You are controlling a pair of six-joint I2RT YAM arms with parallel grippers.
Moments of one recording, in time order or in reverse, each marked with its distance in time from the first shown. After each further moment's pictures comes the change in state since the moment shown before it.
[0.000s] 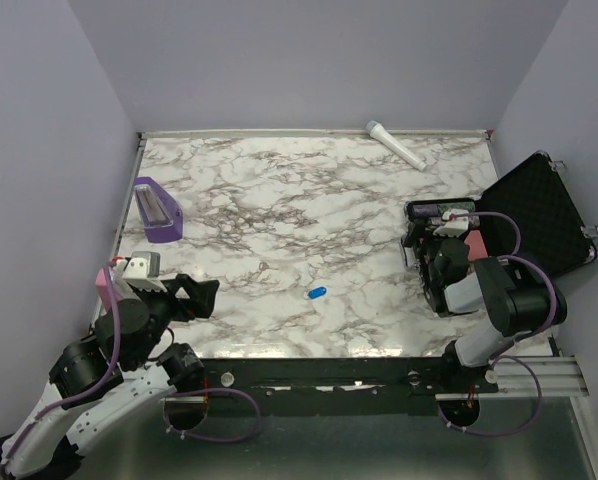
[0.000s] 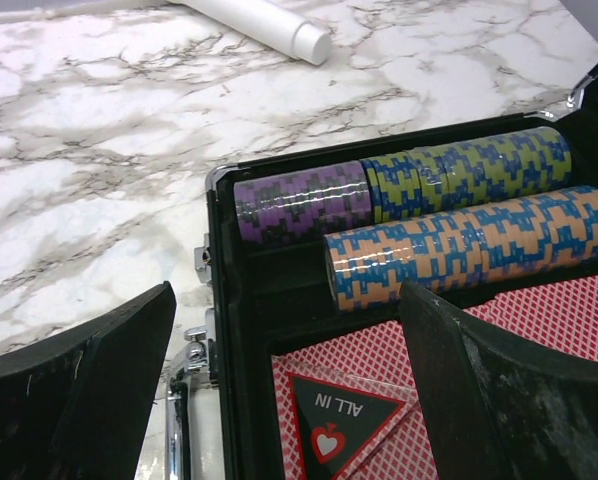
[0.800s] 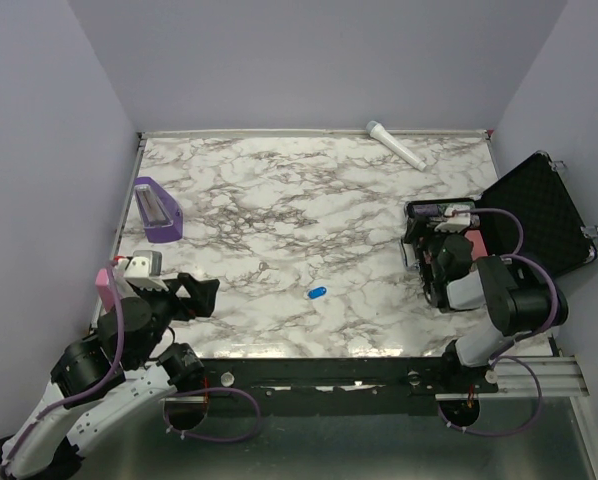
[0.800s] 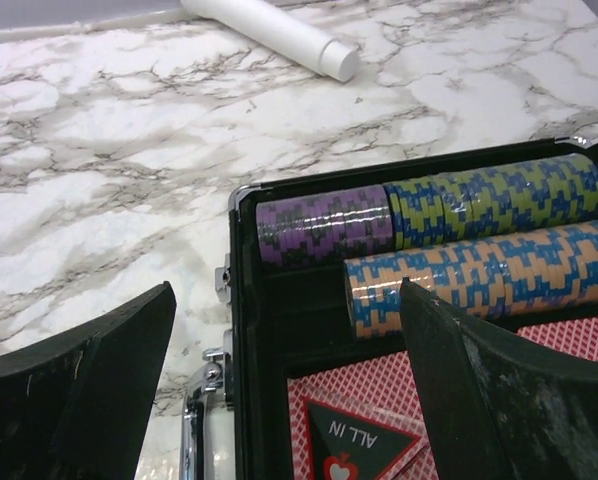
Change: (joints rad) left arm 0.016 0.013 -0.001 0.000 0.000 0.004; right arm -0.024 0.001 0.023 -0.011 -0.094 0.016
